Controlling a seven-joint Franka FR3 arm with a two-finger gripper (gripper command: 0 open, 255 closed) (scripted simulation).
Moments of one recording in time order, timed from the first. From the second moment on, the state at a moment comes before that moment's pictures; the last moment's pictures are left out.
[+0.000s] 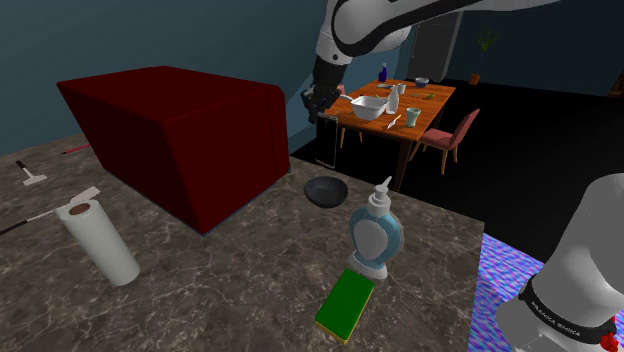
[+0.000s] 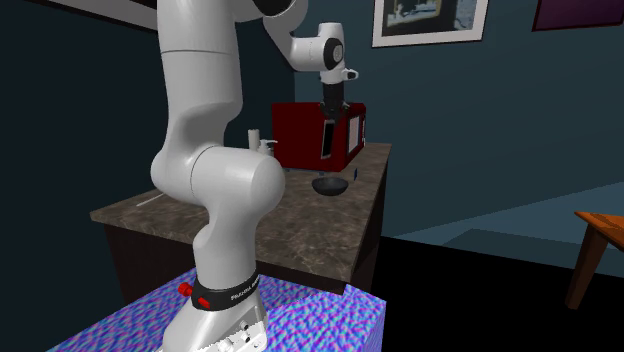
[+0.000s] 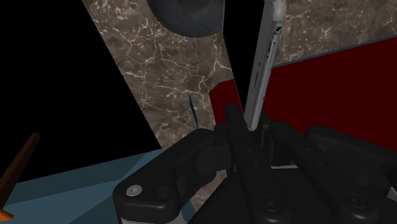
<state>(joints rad) 0.19 -0.01 -0.02 -1.92 0.05 2.22 0.12</state>
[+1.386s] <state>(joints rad) 0.19 0.06 -0.02 -2.08 0.06 2.45 0.11</state>
